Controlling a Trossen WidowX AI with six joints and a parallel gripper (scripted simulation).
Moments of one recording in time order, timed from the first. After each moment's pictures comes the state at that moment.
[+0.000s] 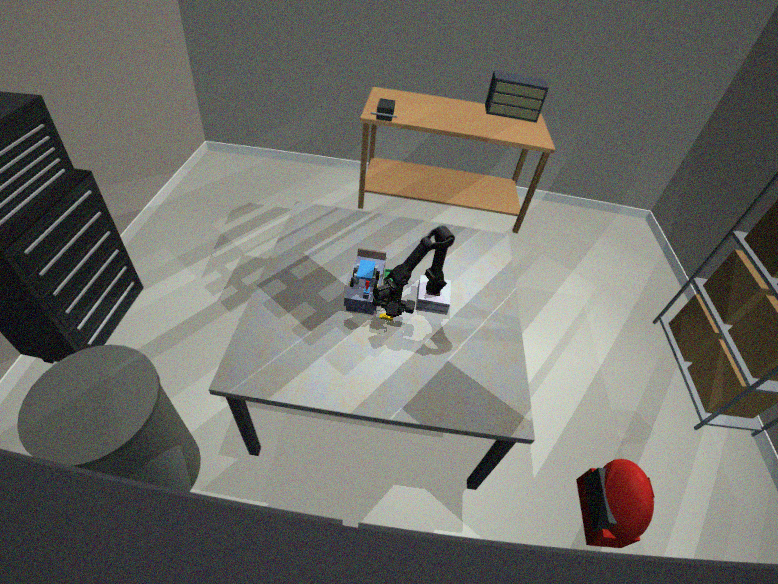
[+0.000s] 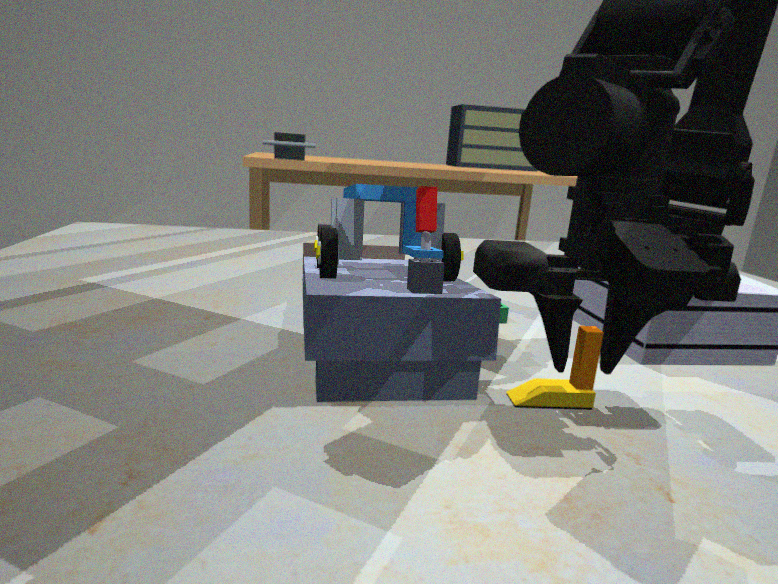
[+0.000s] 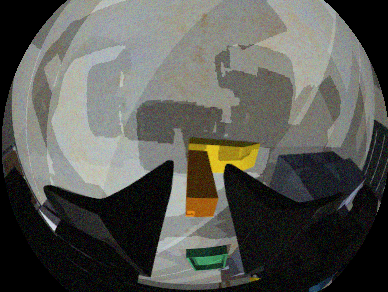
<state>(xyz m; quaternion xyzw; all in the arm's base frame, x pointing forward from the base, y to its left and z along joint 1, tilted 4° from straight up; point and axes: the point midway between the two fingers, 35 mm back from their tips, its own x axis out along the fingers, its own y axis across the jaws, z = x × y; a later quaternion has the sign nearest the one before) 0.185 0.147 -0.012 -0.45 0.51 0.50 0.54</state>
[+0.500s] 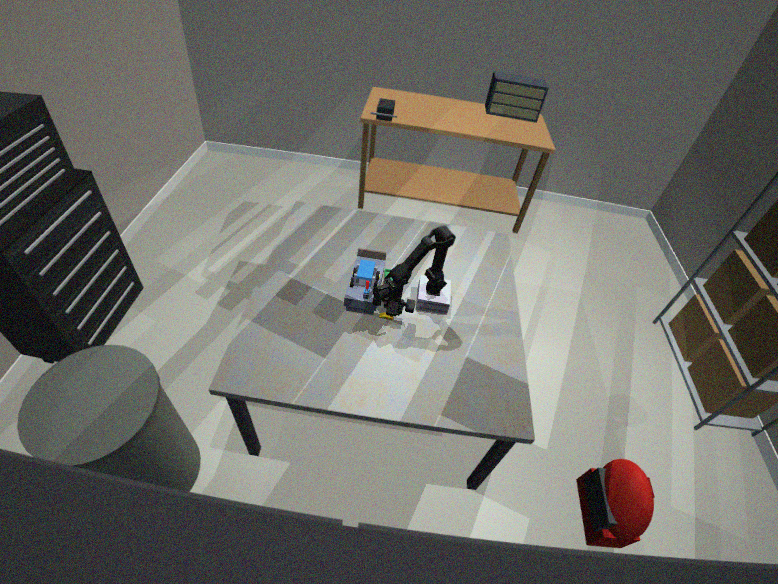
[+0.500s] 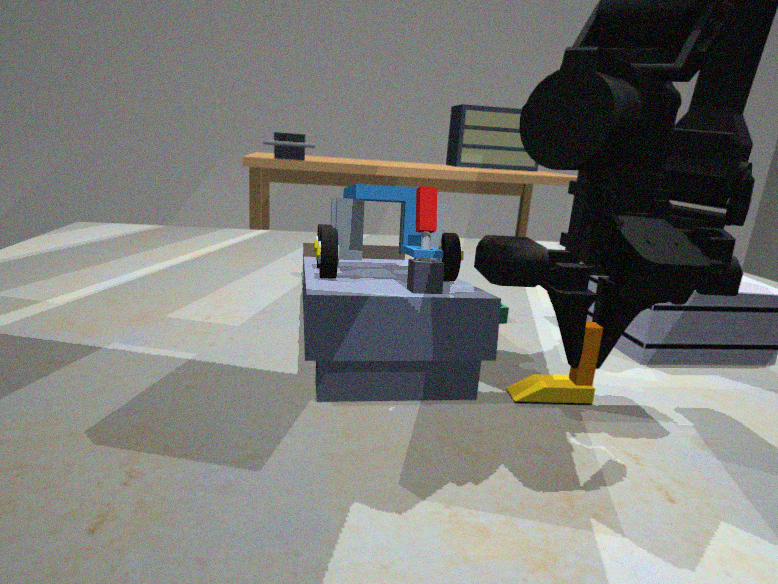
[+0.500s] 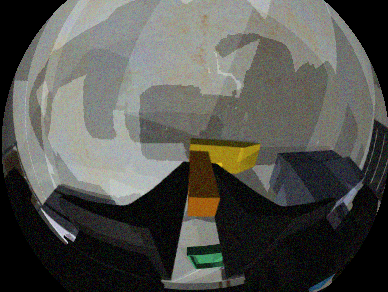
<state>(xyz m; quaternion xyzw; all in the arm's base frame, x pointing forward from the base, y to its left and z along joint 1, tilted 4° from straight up) 0.184 0.147 -0.008 -0.45 0.51 0.50 0.54</state>
